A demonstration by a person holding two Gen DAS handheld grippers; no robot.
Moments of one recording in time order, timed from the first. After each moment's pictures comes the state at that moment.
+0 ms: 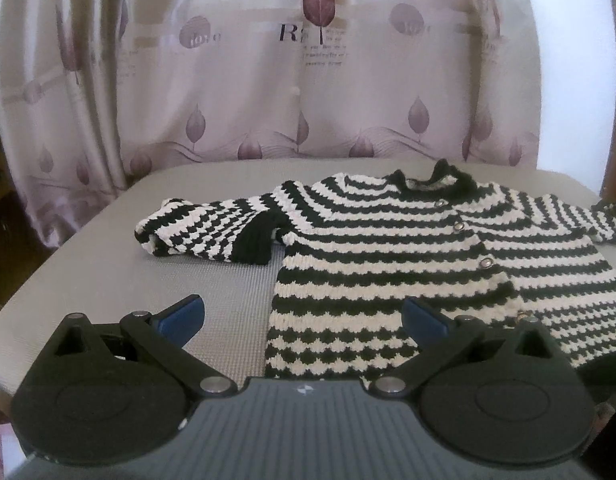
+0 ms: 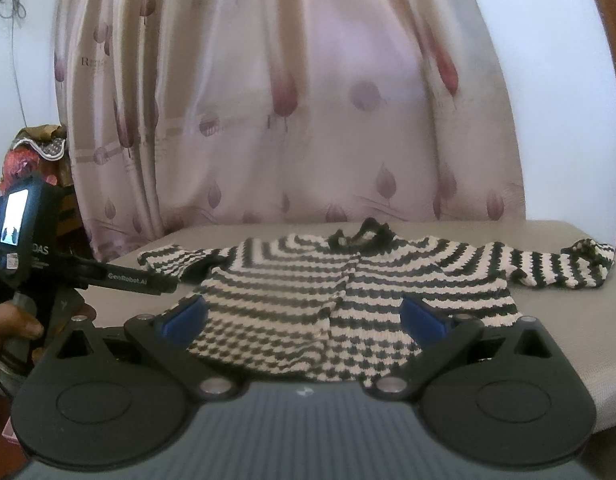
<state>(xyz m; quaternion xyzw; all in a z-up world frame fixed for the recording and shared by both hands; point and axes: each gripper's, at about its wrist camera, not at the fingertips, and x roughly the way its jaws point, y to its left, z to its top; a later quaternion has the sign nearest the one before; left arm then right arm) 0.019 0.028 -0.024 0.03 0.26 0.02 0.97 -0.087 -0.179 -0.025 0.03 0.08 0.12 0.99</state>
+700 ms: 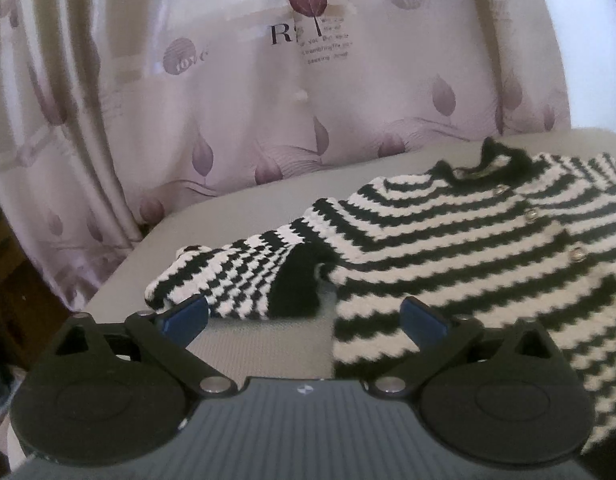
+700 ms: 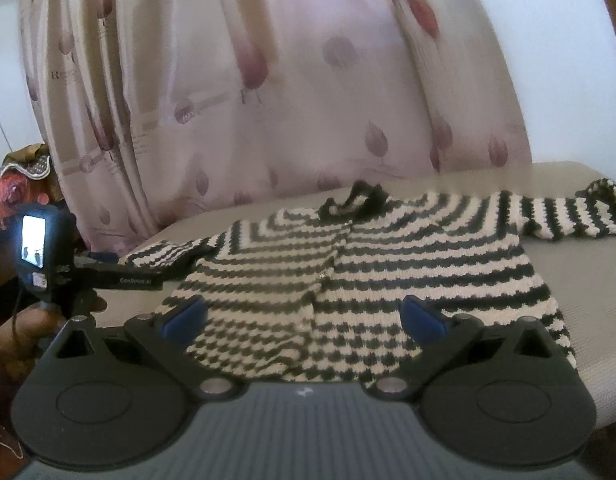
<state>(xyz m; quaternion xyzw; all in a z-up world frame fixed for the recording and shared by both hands) 0.102 0.045 -0.048 0.14 0.24 0.05 0.96 -0.033 -0.209 -0.040 0.10 0.14 0.14 0.98</state>
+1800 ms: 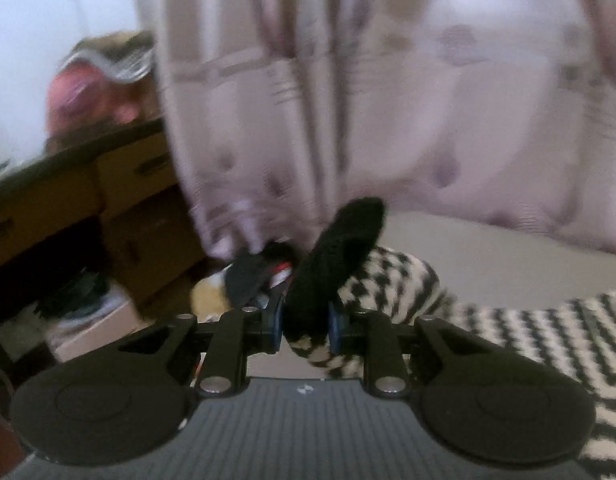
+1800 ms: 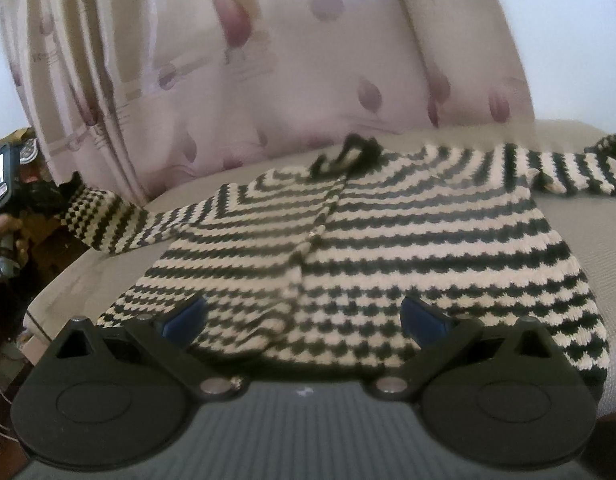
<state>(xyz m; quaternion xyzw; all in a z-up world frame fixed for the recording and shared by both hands) 0.141 0.249 0.031 -0.02 0.25 0.30 0.92 -0.001 -0.206 -0.061 0.11 0.19 0.14 0.96</state>
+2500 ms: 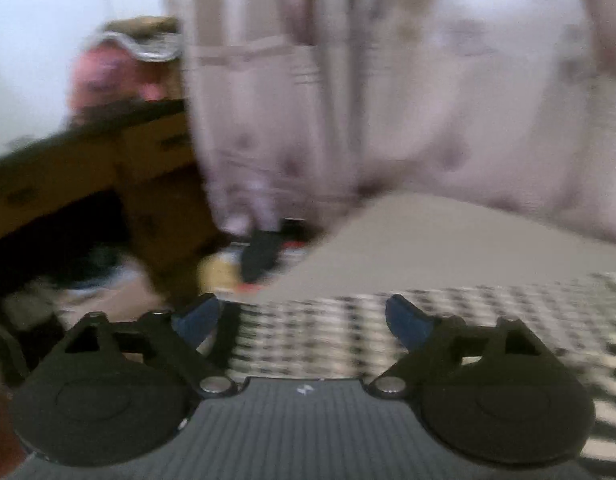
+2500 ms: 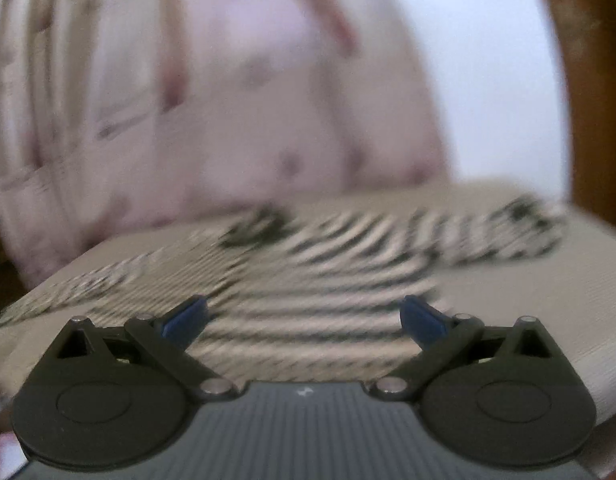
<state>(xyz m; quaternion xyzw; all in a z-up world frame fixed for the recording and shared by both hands) 0.095 0.199 0.019 -0.04 0.24 0.28 0.93 -0.015 -0.277 -0.038 0.10 0.11 0.01 0.99</state>
